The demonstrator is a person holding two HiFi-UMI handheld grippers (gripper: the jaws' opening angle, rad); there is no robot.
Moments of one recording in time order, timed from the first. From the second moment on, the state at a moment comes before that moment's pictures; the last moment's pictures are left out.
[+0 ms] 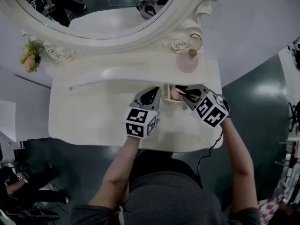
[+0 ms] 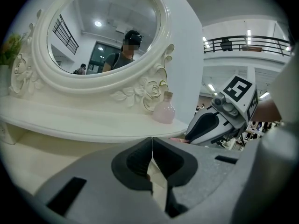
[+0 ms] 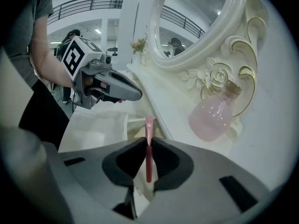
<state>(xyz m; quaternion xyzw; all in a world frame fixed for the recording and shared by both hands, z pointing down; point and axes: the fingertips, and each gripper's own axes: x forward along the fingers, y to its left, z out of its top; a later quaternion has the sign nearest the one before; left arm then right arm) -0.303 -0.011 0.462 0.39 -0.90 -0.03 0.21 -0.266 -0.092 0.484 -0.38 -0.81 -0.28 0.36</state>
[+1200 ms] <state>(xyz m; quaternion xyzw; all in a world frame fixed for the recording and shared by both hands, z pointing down) -0.302 -0.001 0.467 0.38 -0.90 -0.04 0.22 -0.270 -0.093 0.484 -0.35 -0.83 -0.25 0.36</state>
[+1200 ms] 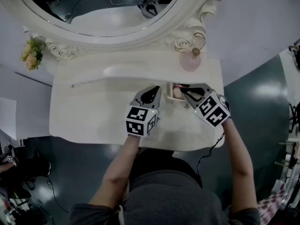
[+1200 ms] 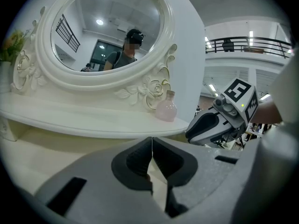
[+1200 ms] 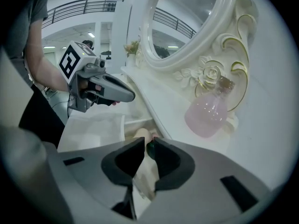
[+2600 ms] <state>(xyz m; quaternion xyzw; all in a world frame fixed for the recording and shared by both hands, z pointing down) -0.266 -0.018 0.430 0.40 -0.90 -0.01 0.18 -0.198 -0.163 0.411 -0.13 -0.97 0.06 0.18</state>
